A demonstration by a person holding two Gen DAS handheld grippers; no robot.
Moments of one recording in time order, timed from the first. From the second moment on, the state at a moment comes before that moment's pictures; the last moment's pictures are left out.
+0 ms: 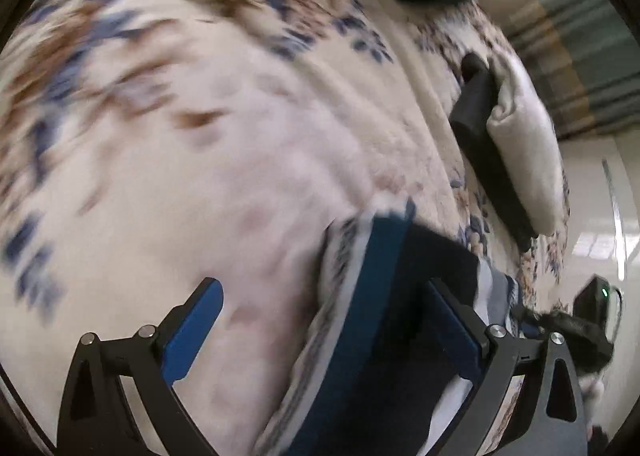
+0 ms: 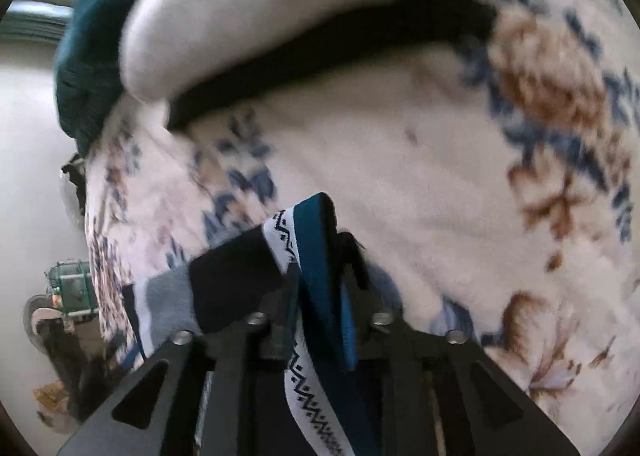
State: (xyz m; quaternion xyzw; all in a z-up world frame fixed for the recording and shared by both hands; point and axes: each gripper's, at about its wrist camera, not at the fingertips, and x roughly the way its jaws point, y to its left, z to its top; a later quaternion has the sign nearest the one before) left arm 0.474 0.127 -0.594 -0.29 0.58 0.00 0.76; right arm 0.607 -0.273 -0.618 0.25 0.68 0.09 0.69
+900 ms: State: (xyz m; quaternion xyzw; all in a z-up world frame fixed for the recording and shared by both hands) left arm 0.426 0.133 -0.547 -0.31 0.58 -0.02 0.75; right arm 0.425 -0.321 -0.628 0.39 0.70 0.07 0.59
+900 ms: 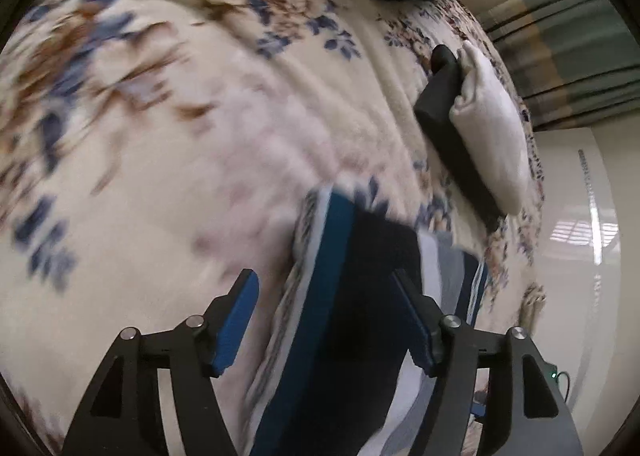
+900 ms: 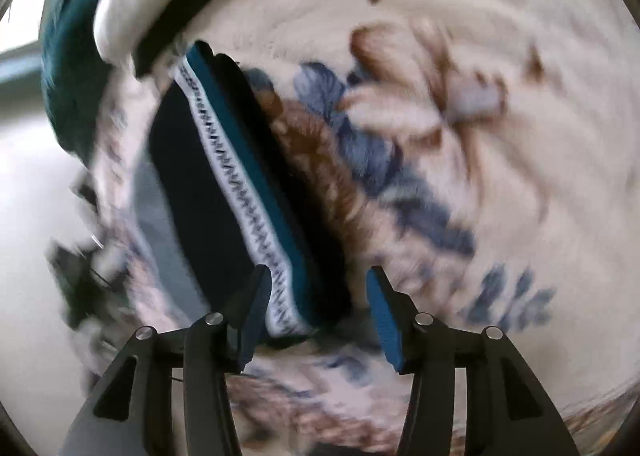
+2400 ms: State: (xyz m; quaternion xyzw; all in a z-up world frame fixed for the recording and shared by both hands) left arm 0.443 0.103 -0.625 -0.46 0.52 -0.22 0.68; right arm 0.515 -0.200 -0.711 0.37 0.69 0.36 0.52
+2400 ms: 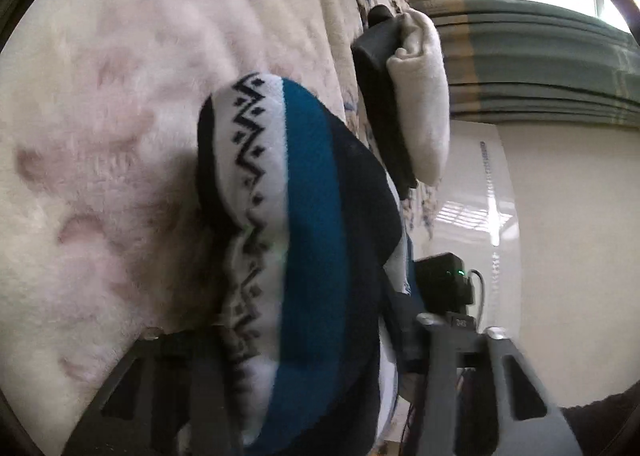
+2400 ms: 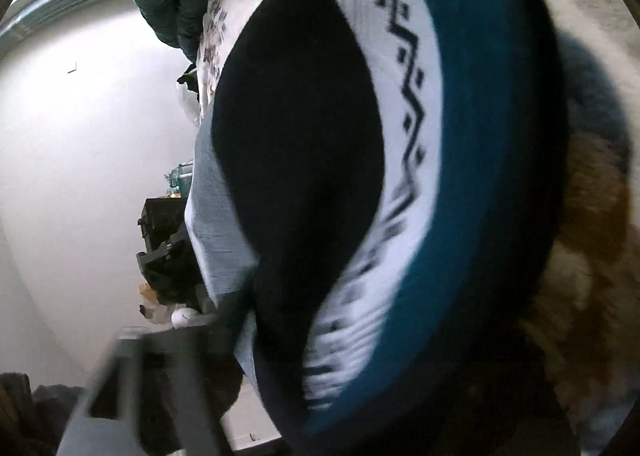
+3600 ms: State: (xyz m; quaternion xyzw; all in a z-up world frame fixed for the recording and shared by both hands) left arm 0.826 -0.013 -0.488 -0.26 0.55 -0.22 0.76; right arm 0.857 -0.334 -0.550 0.30 0.62 0.17 0.70
